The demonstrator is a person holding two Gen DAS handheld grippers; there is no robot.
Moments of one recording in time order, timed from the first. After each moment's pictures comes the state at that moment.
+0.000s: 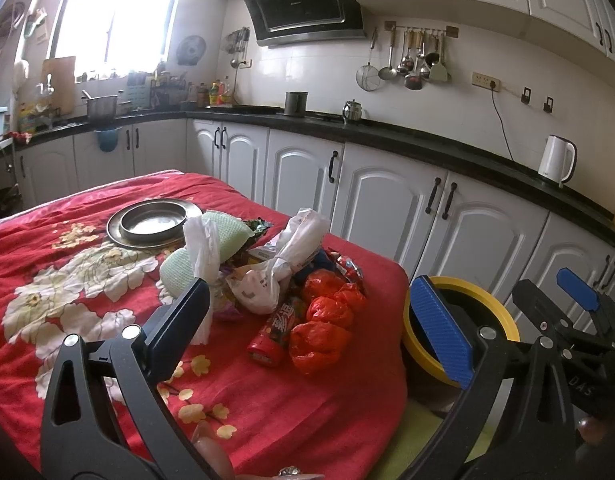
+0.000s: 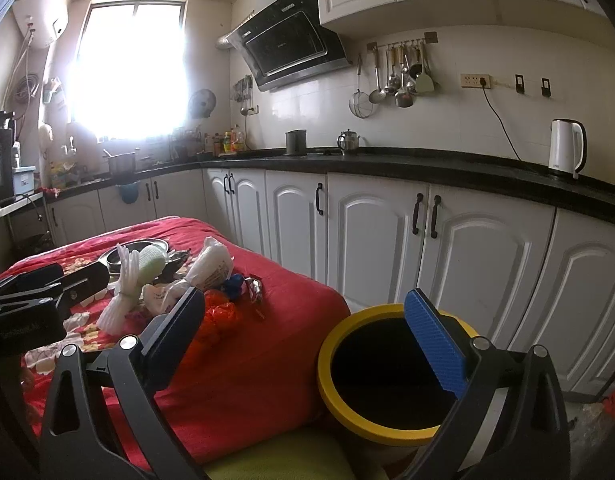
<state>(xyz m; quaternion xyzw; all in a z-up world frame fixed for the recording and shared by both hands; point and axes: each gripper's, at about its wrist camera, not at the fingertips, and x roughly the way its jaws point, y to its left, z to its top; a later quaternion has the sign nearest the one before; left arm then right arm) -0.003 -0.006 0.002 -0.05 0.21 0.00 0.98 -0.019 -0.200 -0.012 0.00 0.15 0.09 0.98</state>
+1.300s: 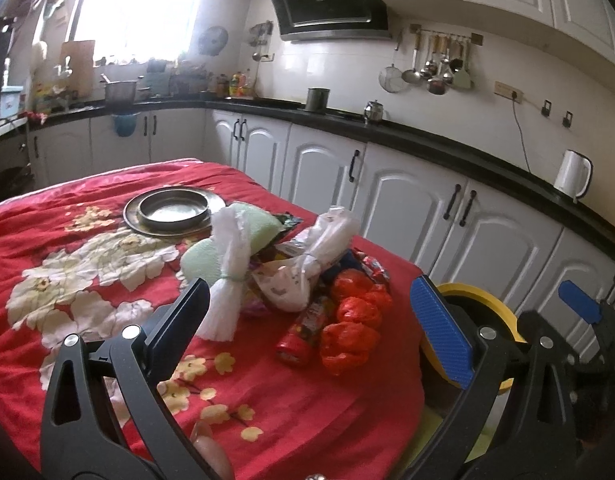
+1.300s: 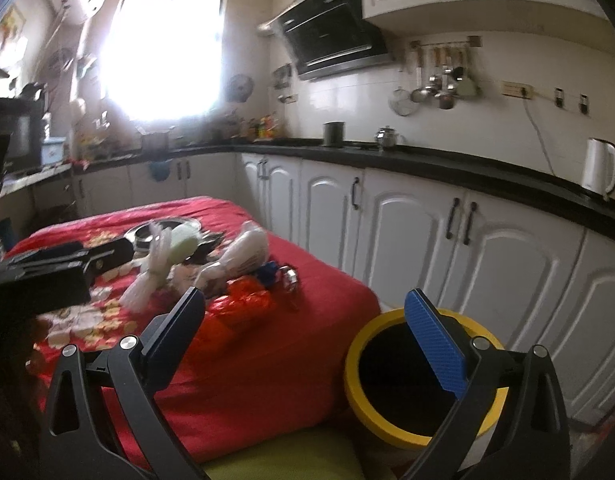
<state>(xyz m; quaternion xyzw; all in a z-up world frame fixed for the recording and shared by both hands) -0.001 0.023 -0.007 -0.09 0.21 0.03 0.97 -0.013 -0.169 -0.018 -0.05 0.17 0.16 0.97</state>
